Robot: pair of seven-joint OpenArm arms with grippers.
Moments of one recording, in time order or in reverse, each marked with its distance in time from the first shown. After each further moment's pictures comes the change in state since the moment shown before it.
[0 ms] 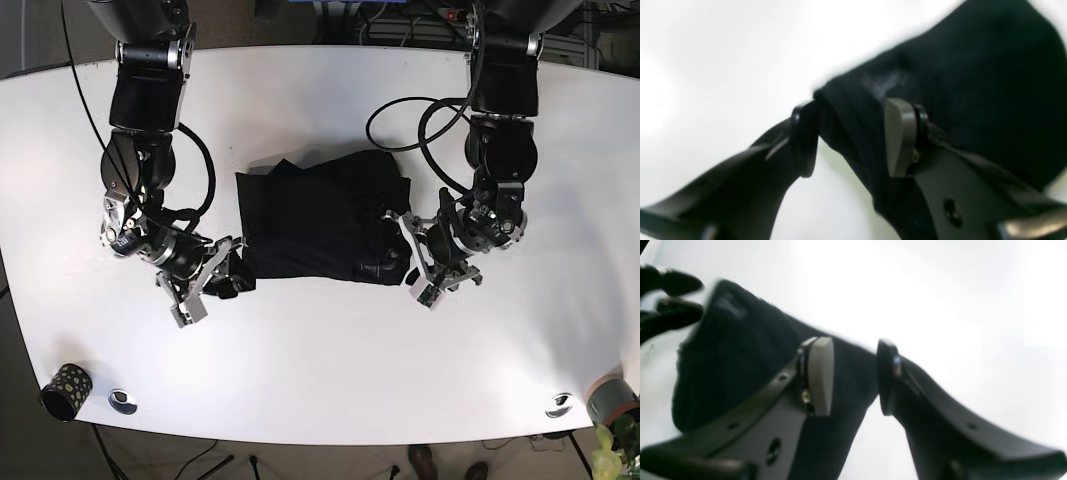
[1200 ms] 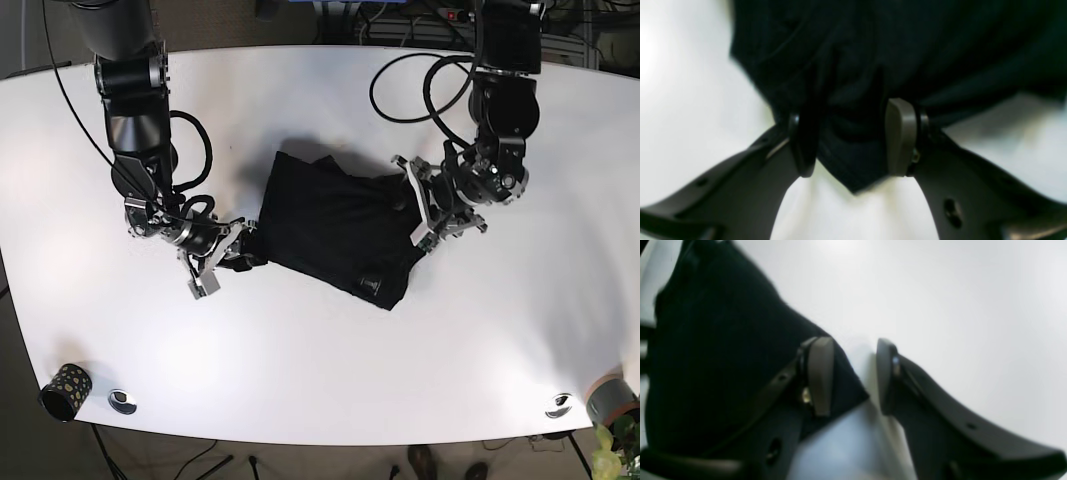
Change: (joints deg) left arm 8.0 -2.4 0.7 2.9 0.2 -0.2 6.1; right arm 4.1 5.7 -17.2 -29.3 0.3 0.9 25.9
